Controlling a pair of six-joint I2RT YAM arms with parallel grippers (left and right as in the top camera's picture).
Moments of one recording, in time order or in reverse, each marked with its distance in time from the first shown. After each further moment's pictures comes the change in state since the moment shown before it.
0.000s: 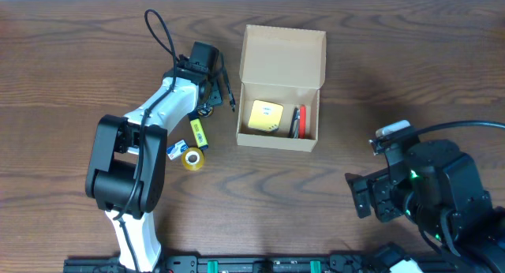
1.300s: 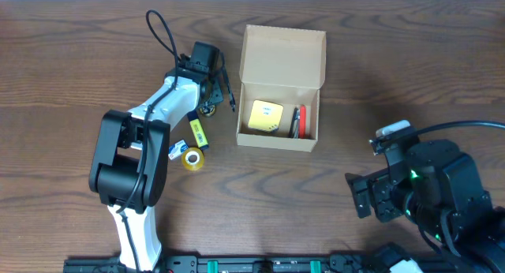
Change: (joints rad) left arm 0.006 0.039 0.019 0.048 0.022 -0.011; right arm 0.000 0.000 0.000 0.000 0.000 0.000
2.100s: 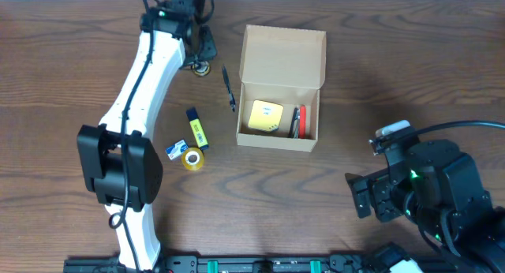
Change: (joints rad) left arm 0.035 0.004 0.625 -0.569 0.072 0.032; right arm 0.000 0.000 0.000 0.000 0.000 0.000
